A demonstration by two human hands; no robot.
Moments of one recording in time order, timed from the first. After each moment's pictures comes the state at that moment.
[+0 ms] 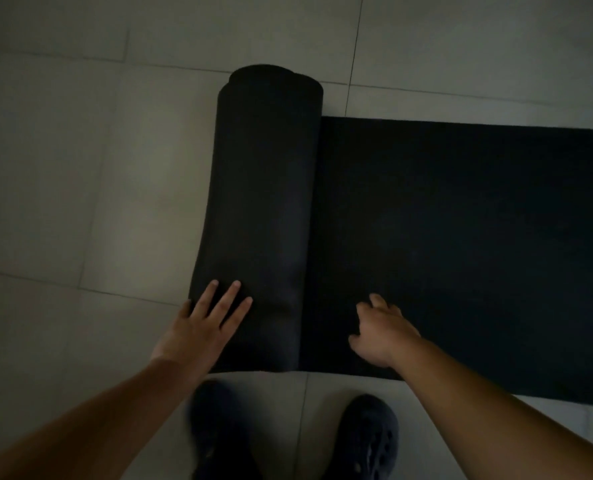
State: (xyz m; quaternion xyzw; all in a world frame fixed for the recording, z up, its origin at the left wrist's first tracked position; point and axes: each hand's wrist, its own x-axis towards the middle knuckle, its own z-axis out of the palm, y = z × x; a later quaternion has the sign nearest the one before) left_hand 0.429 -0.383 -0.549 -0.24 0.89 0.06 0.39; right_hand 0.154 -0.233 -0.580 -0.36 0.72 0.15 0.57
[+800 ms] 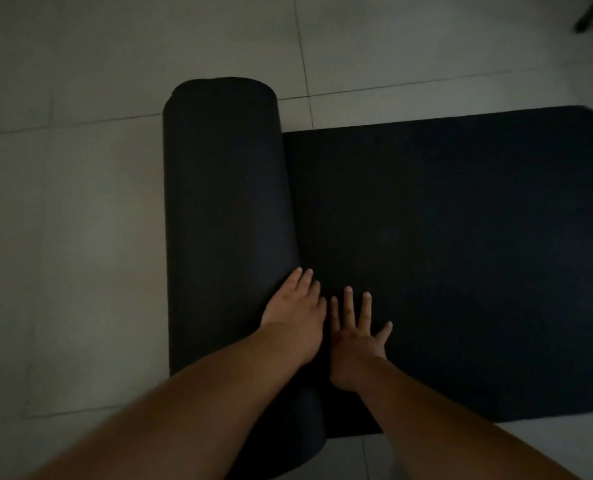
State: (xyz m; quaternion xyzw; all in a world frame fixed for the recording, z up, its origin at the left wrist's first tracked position) left_hand 0.289 -0.412 -0.649 0.01 0.92 -0.03 0.38; right_hand 0.257 -0.291 -0.712 -0.30 0.81 0.16 0.48
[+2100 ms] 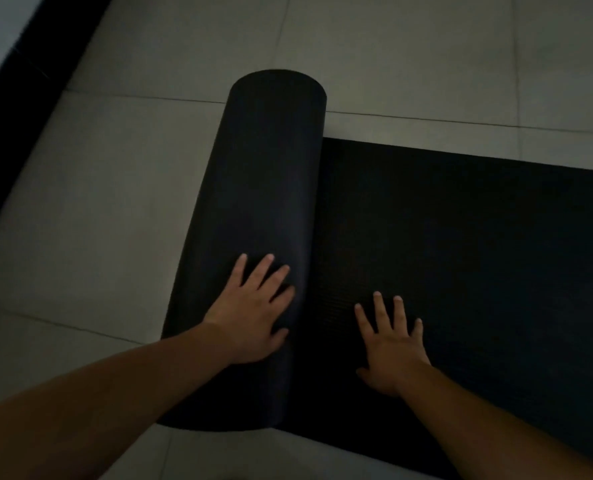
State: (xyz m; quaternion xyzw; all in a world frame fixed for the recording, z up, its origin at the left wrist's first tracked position) left_hand 0.599 -0.647 -0.648 -0.18 0.95 -0.02 0.24; right_hand 0.410 -0.467 -0.716 -0.50 0.75 0.20 0.38
